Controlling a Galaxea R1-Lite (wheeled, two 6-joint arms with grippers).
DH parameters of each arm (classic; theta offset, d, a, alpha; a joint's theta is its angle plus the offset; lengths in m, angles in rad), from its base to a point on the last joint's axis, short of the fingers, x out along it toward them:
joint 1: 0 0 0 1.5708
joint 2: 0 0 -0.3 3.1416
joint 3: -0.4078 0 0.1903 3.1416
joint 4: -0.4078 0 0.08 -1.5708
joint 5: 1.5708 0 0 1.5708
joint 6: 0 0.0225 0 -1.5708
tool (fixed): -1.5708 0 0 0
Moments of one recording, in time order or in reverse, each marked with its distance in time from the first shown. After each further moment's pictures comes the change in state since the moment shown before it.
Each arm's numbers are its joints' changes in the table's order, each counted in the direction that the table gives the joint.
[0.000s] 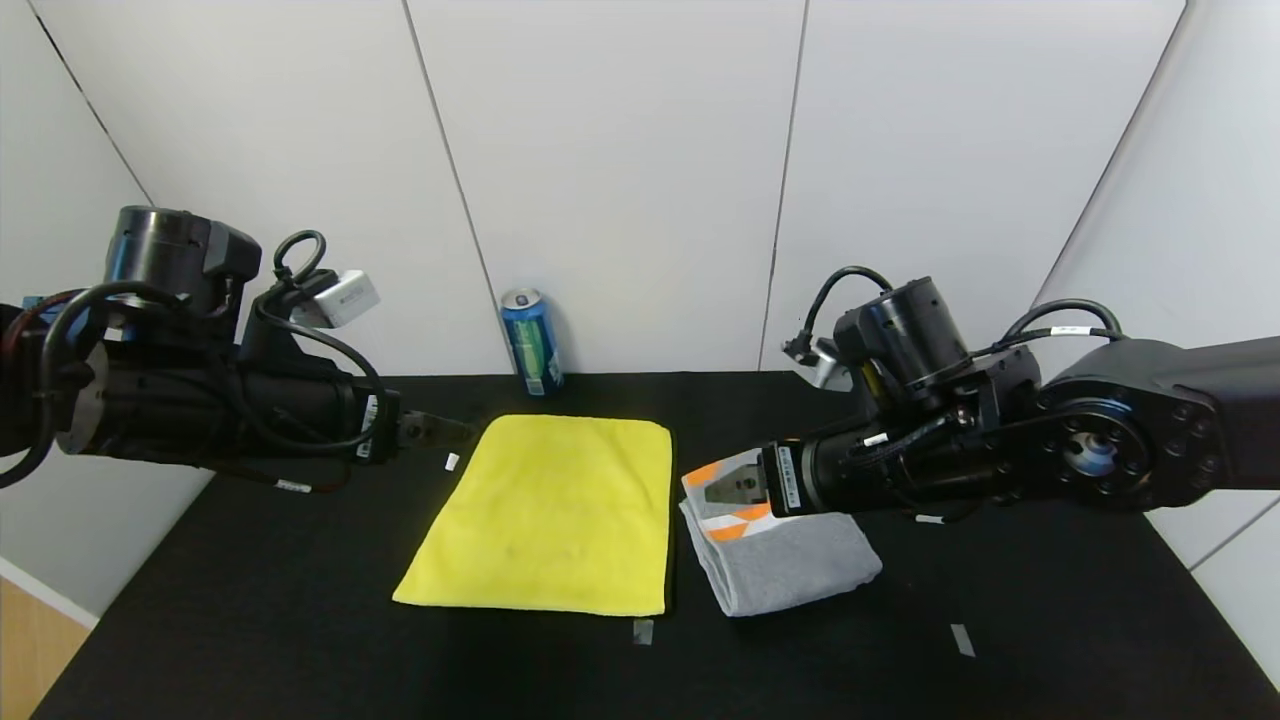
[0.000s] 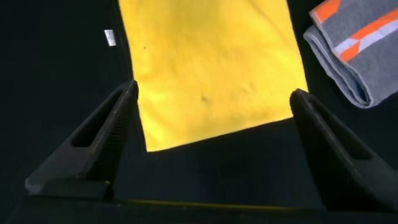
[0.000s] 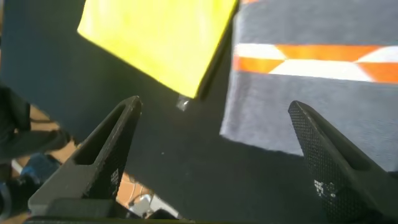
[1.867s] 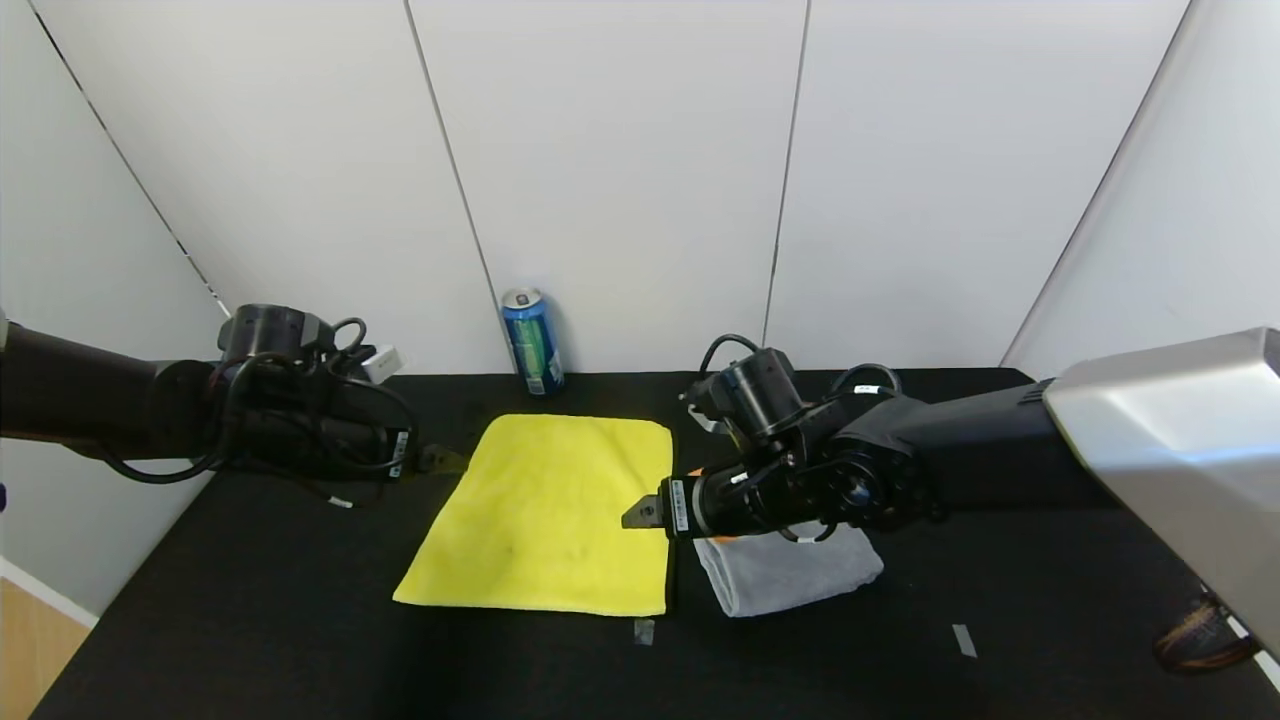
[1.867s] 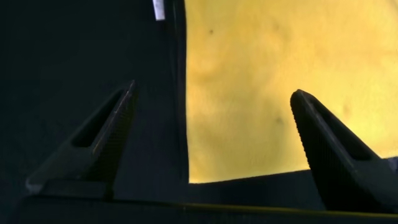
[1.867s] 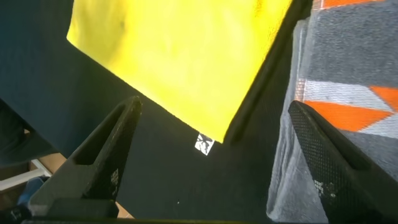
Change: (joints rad) left arm 0.134 -0.343 -0.068 0.112 -0.009 0.012; right arm 0.081 -0.328 -0.250 0.040 0.004 0.092
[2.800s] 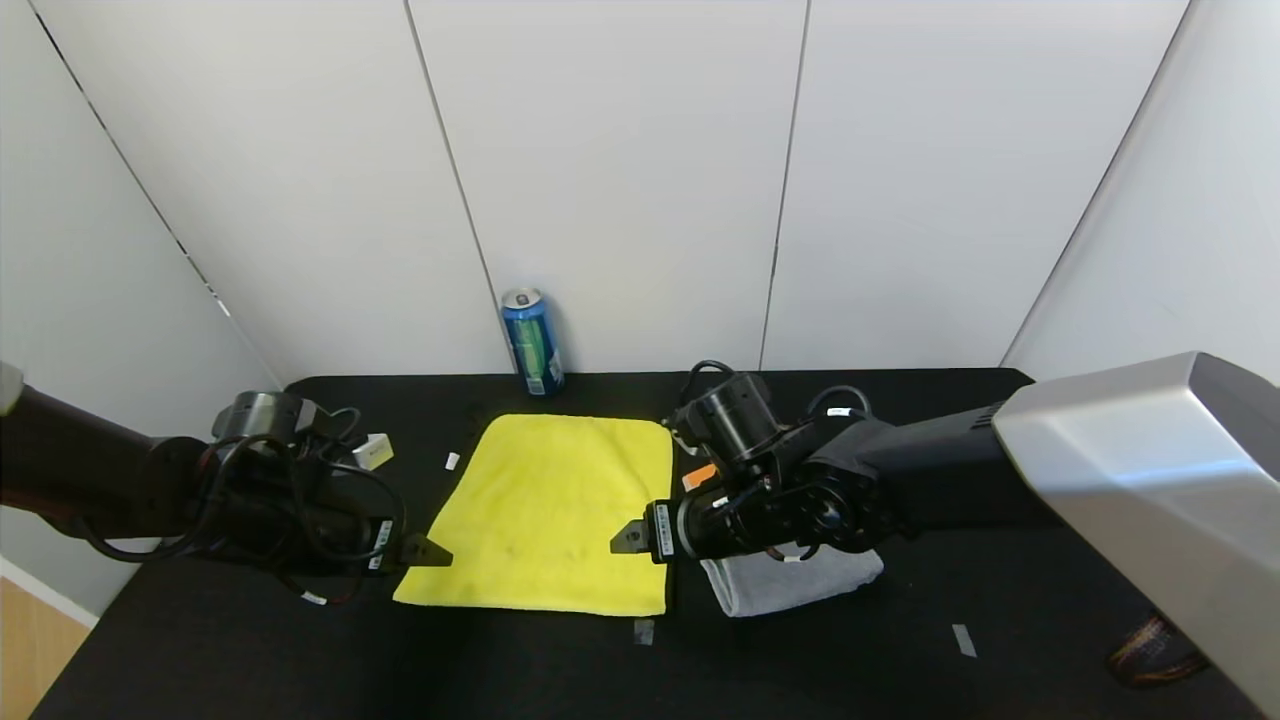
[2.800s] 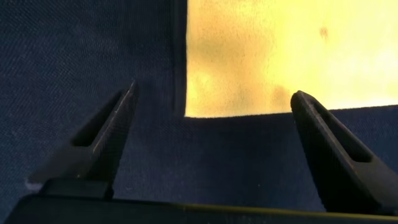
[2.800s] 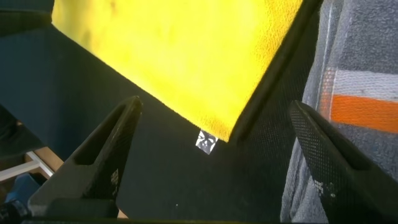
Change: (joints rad) left arm 0.024 0.017 0.254 0.019 -0.009 -0.003; right arm 0.026 -0.044 -0.006 -0.001 -0.007 0.000
